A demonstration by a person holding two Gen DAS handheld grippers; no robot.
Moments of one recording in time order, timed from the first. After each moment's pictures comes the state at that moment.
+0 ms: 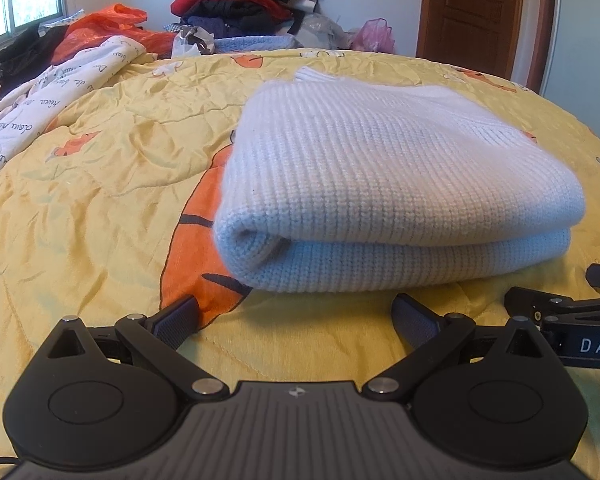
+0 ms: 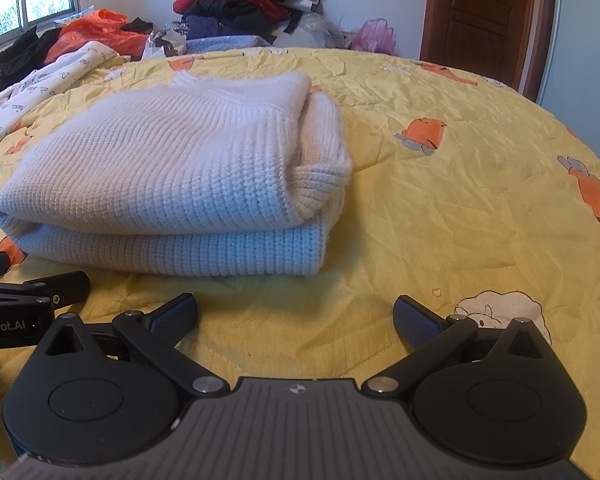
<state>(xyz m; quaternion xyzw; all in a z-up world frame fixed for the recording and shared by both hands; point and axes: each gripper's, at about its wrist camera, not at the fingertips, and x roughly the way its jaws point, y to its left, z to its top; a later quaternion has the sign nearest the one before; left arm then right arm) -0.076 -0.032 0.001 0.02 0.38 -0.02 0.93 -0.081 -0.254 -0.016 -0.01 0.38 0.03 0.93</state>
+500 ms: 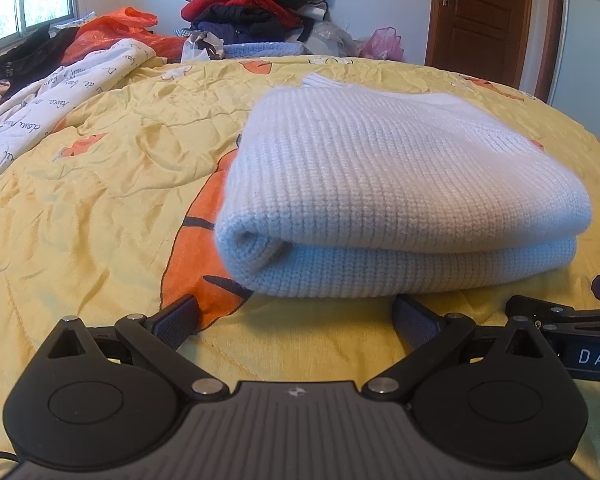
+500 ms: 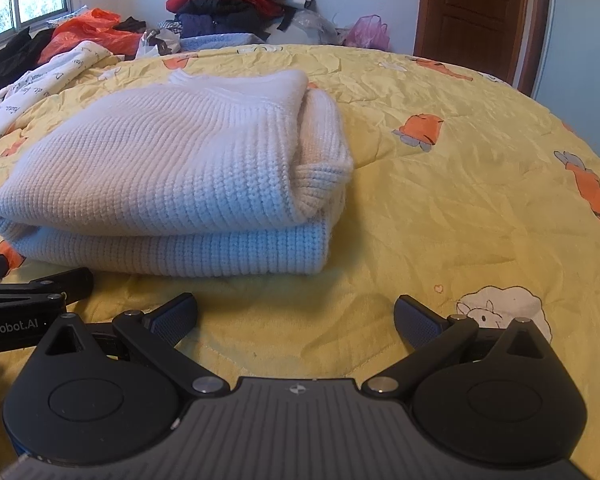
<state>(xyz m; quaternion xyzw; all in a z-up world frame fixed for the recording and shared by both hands) -0.079 -0.033 -0.002 0.01 0.36 -0.01 0.93 -0.084 -0.250 -0.018 0.00 0.37 0.02 0.93</state>
